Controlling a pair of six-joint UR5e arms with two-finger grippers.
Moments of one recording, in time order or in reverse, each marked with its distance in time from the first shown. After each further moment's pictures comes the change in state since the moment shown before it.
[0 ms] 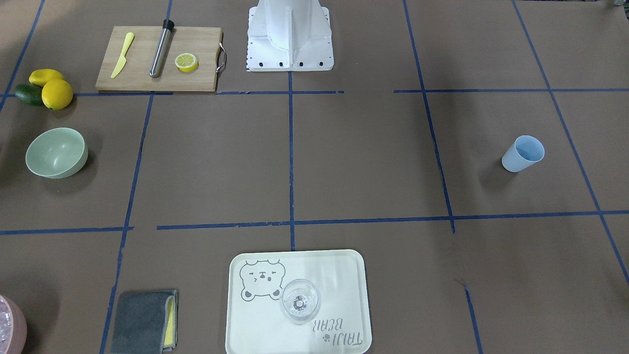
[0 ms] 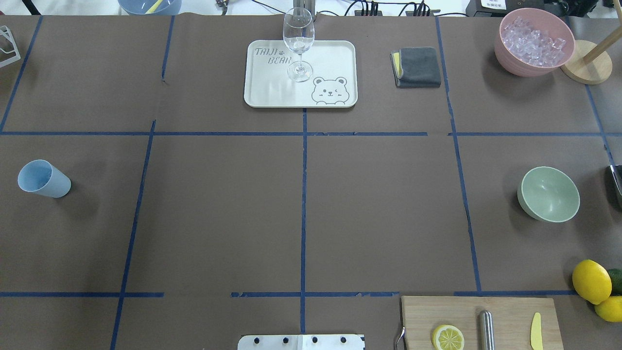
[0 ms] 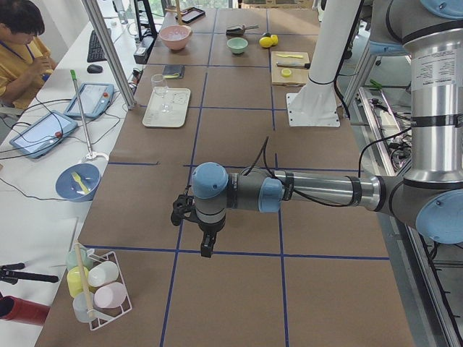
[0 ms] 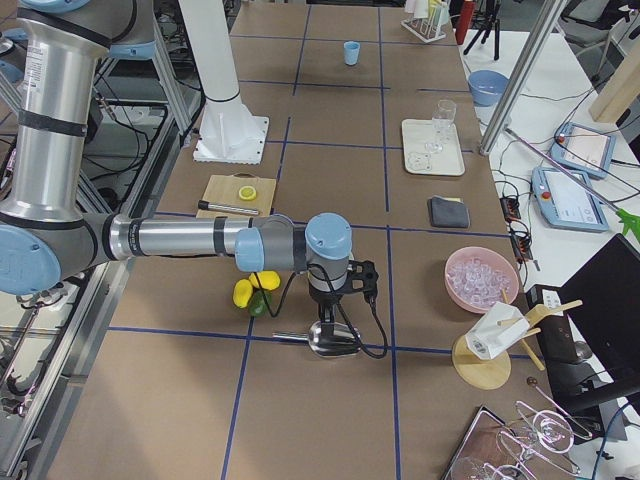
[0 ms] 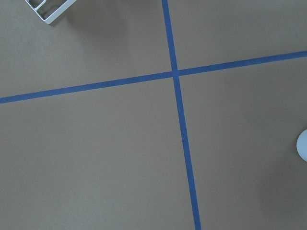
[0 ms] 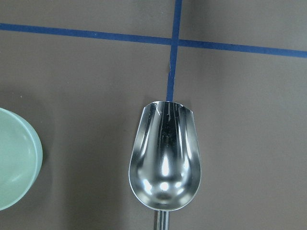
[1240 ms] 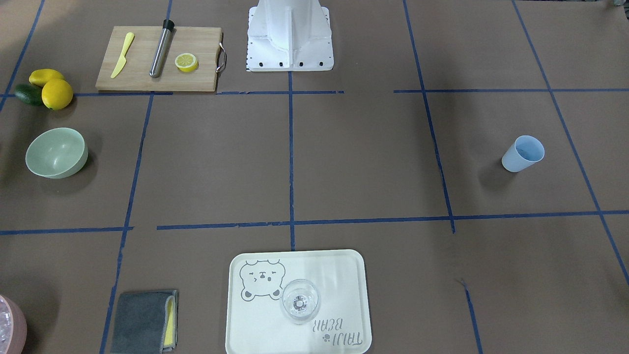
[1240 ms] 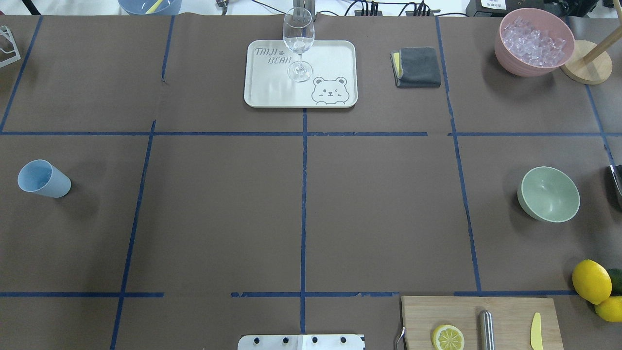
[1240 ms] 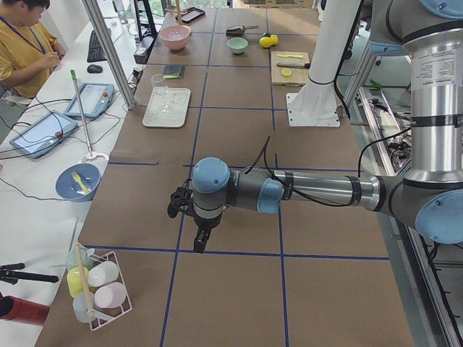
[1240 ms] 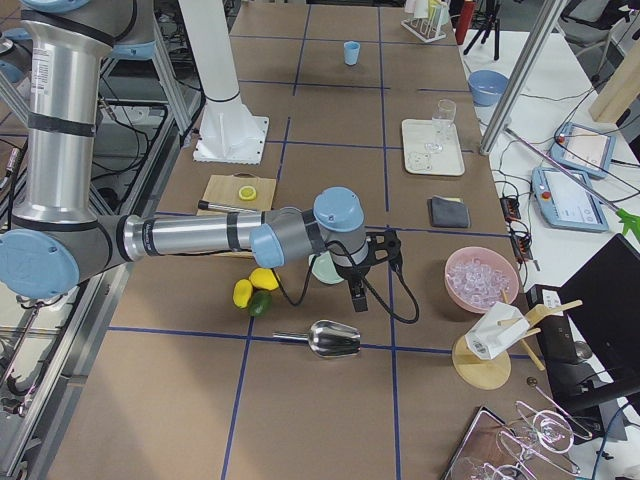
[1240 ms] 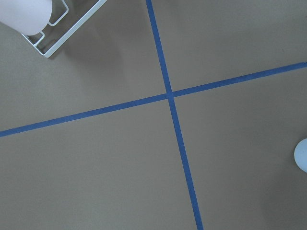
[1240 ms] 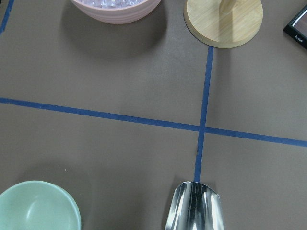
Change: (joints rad) left arm 0.001 -0.003 -0.004 -0.097 0.008 0.009; right arm -0.017 0.070 -0.006 0.248 0.006 0.184
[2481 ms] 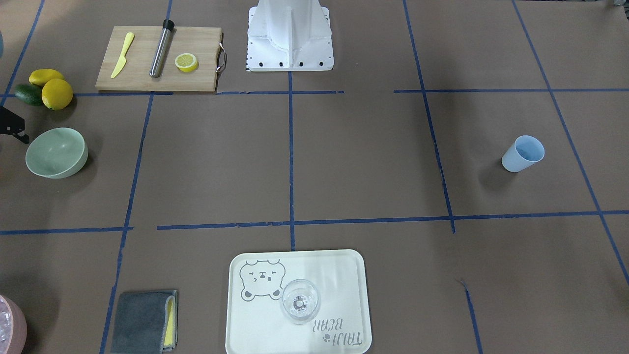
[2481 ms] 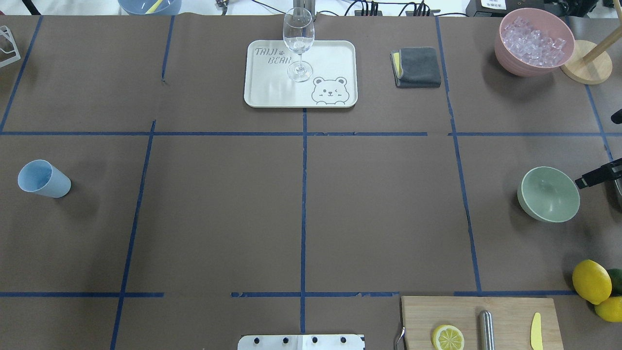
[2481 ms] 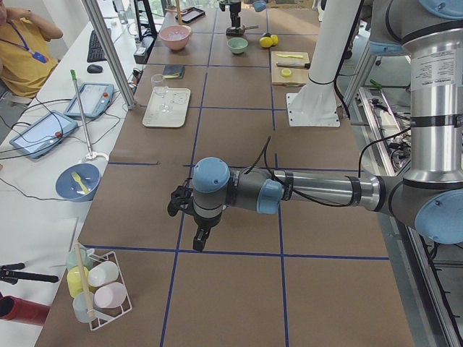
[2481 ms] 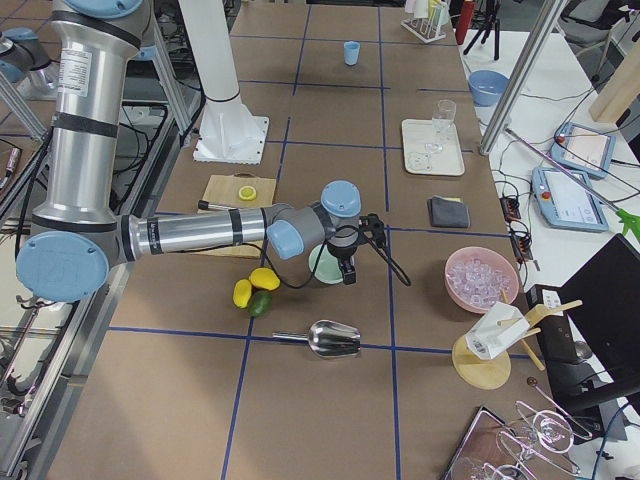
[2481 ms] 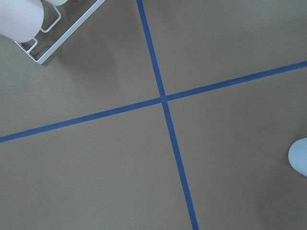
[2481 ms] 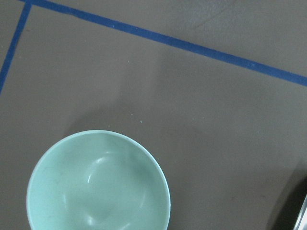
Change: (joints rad) left arm 0.007 0.001 0.004 -0.019 -0.010 0.000; right arm -0.350 -0.017 -0.095 0.187 -0.011 0.094
